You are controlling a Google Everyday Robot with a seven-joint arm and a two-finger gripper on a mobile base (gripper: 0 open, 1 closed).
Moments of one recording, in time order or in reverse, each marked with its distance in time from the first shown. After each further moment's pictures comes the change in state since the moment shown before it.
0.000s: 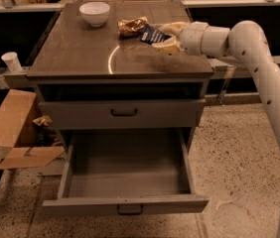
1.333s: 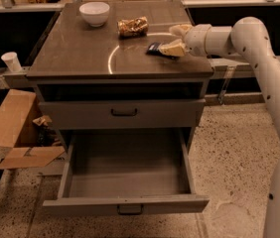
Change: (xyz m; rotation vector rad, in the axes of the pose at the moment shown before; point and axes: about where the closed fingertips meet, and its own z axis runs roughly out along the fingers) arm 0.039 -0.008 -0.006 -0.030 0.134 0.136
